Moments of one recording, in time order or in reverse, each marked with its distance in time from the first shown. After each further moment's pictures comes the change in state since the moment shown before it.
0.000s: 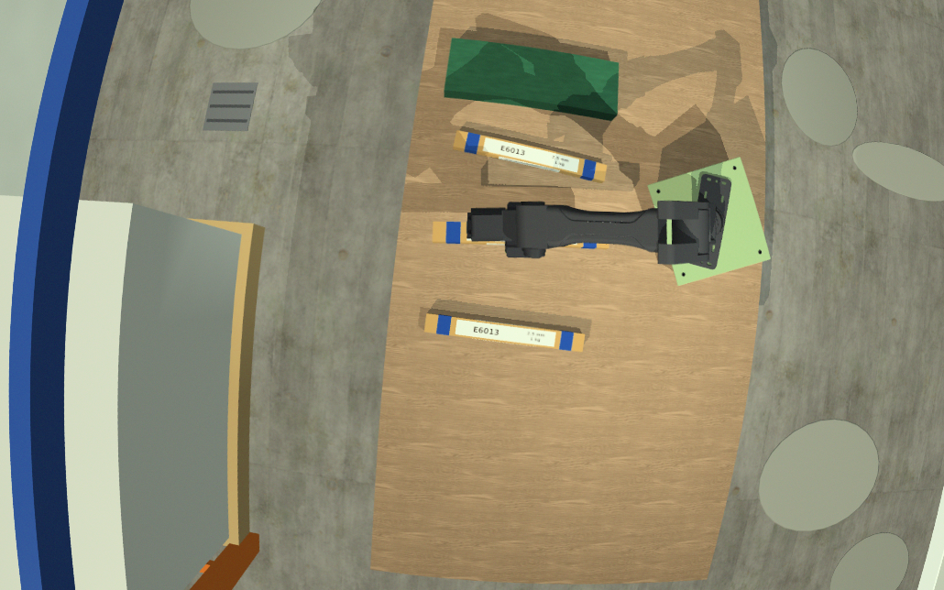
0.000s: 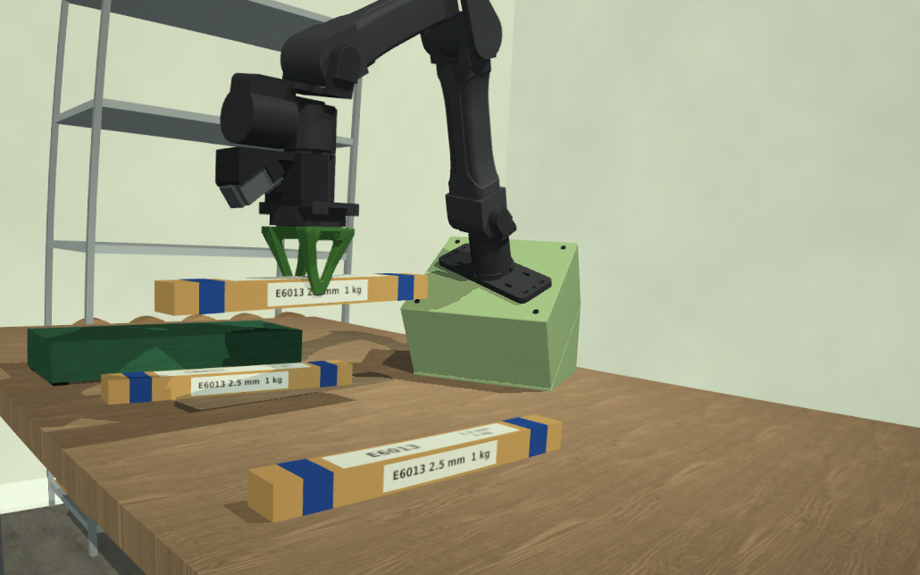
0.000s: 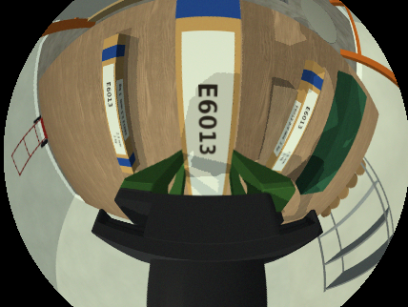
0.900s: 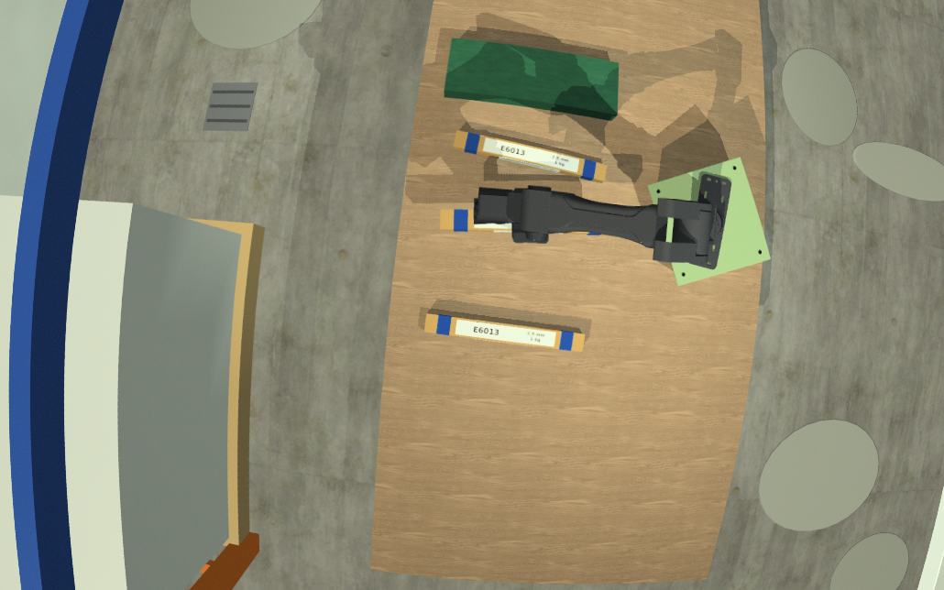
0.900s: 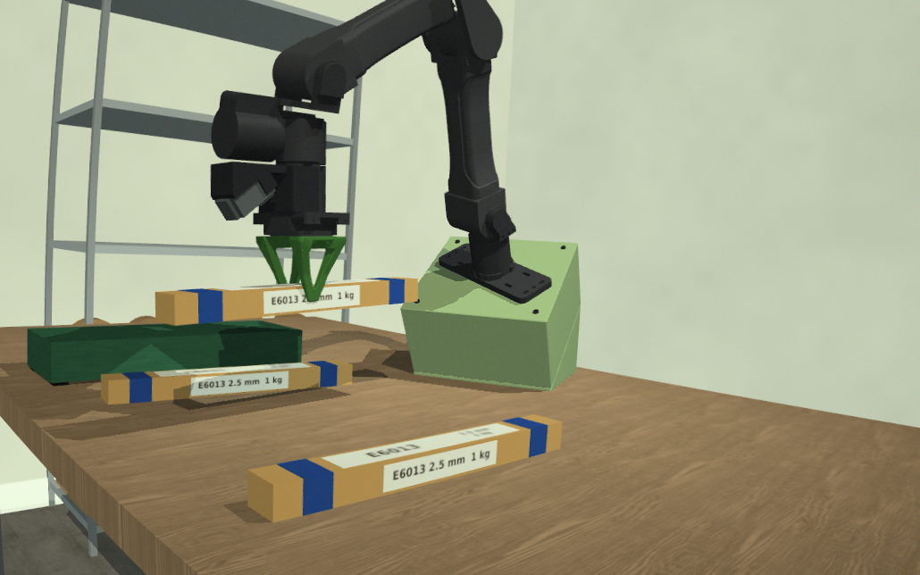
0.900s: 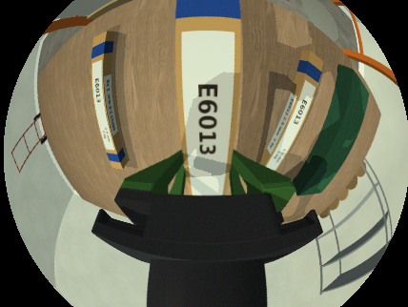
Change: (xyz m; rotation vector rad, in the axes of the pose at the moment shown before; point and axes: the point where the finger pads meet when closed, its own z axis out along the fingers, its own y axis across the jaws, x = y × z) arm 0.014 -0.028 0.010 -0.013 0.018 -0.011
